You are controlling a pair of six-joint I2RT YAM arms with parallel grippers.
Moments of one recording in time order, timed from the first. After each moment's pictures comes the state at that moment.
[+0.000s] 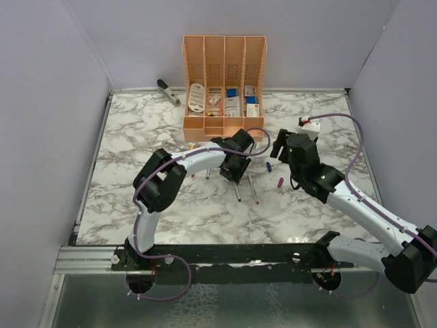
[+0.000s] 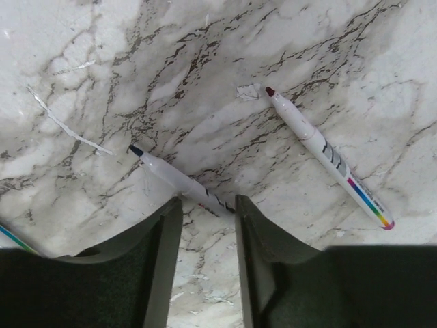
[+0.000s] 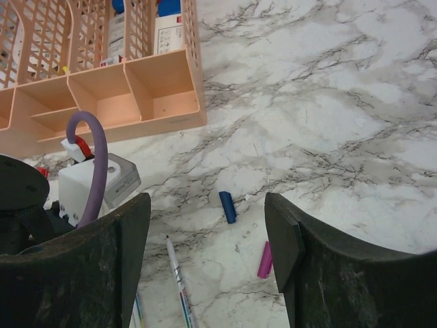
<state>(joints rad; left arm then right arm) -0.79 2.04 1.48 -0.64 0.09 -0.28 0.64 1.07 0.86 -0.23 0.63 0.47</state>
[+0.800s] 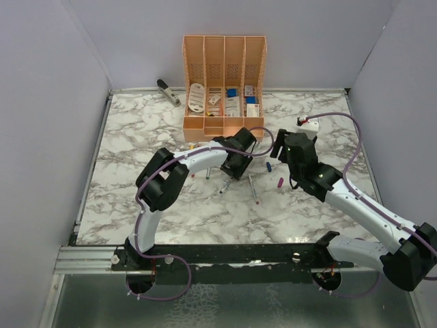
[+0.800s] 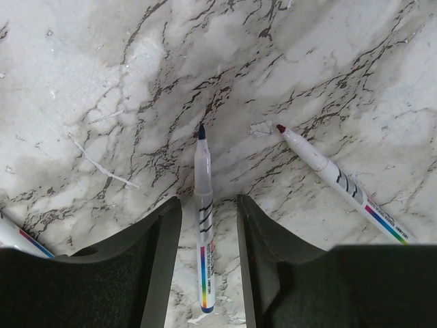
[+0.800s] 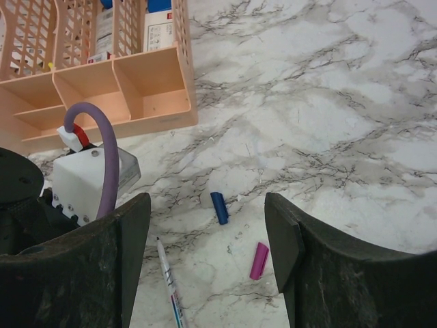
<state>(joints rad) -0.79 2.08 1.54 -0.63 0.00 -0.18 0.63 1.09 0.86 -0.23 0.64 0.45</state>
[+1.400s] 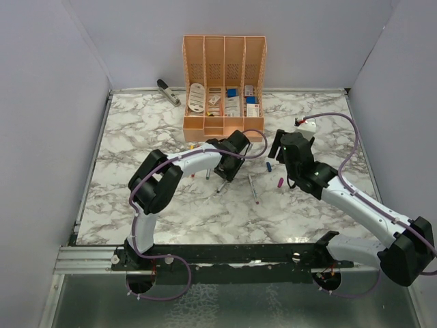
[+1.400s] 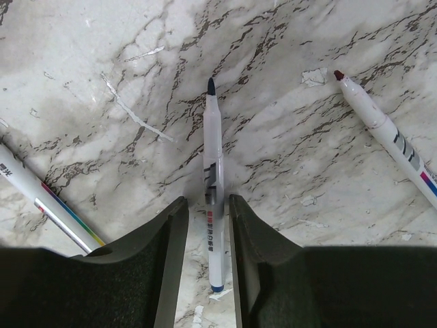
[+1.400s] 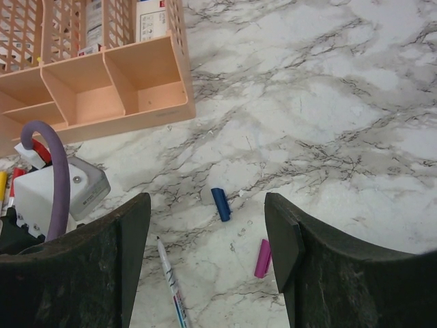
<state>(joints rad) -0.78 2.00 1.41 -0.61 -0.03 -0.18 0.63 1.13 0.86 -0.23 0.65 0.50</state>
